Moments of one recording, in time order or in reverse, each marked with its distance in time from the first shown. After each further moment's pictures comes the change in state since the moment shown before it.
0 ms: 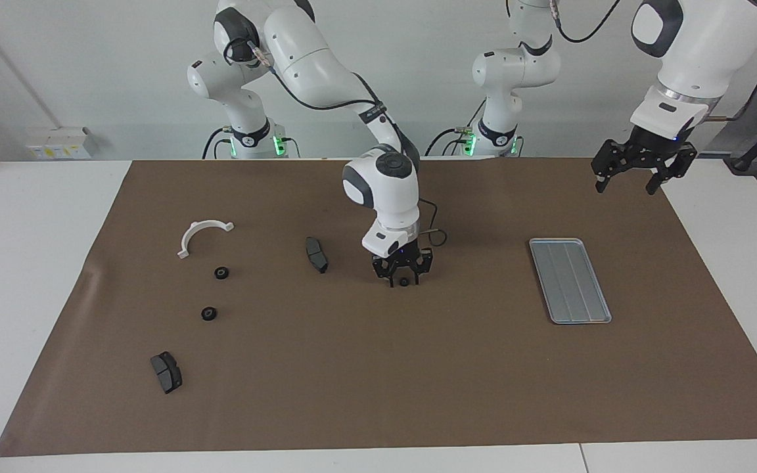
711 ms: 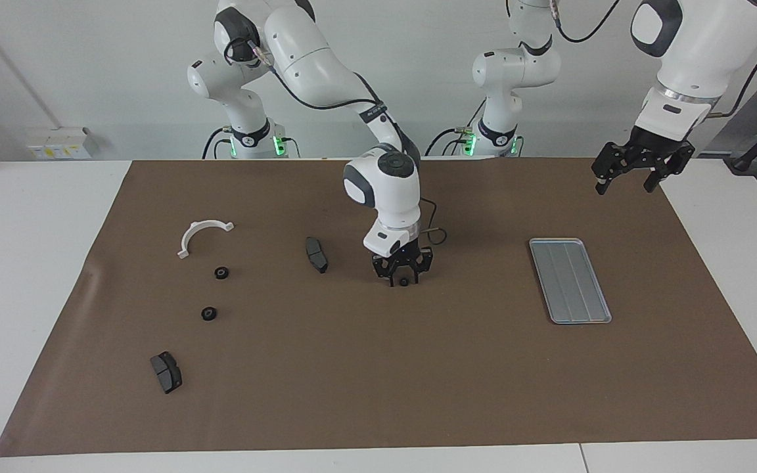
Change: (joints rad) left arm 0.000 0.000 -0.004 0.000 0.000 0.001 -0.121; right arm 0.002 -0.001 0.000 0.003 -0.005 -0.025 -0.031
